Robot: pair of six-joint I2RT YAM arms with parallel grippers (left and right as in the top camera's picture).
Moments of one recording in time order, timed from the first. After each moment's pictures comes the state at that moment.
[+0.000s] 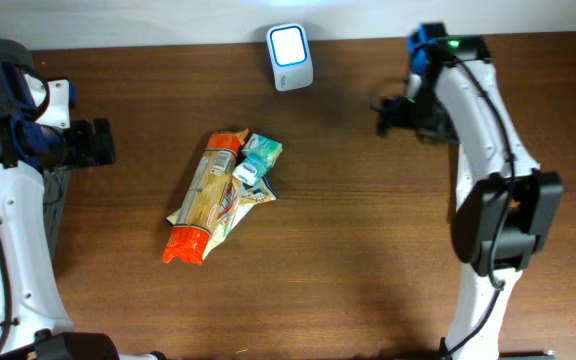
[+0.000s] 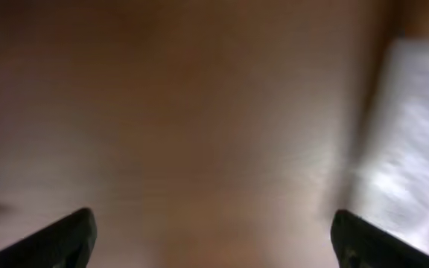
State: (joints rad) left arm 0.30 1.59 1.66 -1.14 0.08 0.16; right arm 0.11 2.18 2.06 -1.34 -0.05 0.27
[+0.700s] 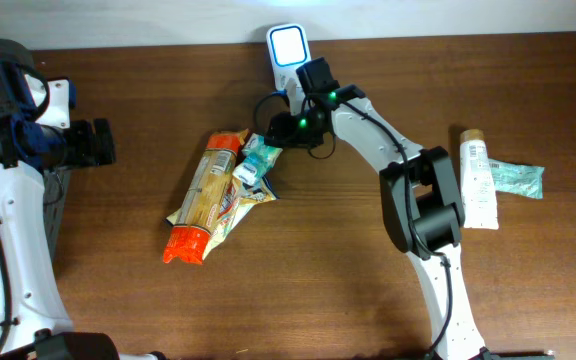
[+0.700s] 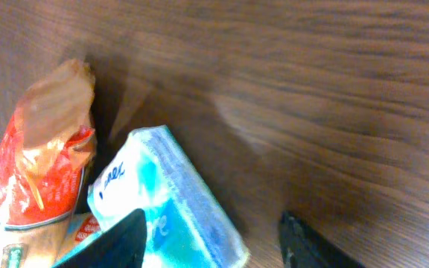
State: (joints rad) left arm 0.30 1.59 1.66 -1.14 0.08 0.16; right arm 0.39 2.46 1.99 -0.68 -0.53 0.30
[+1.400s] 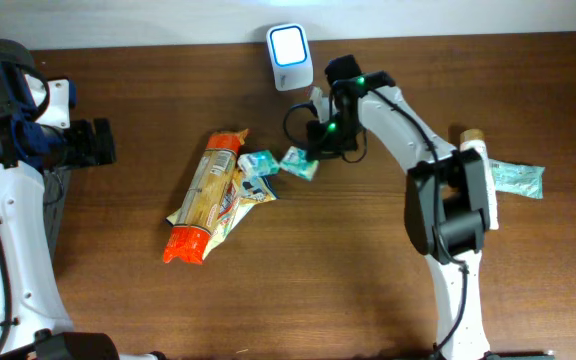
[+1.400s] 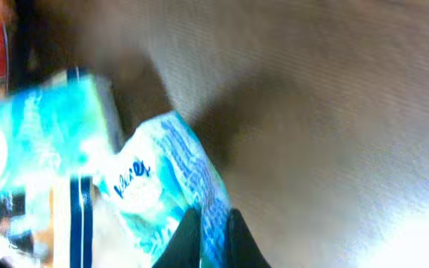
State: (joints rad) left arm 0.30 1.59 1.66 -1.14 0.08 0.16; right arm 0.31 2.35 1.96 -1.08 -0.45 0.10
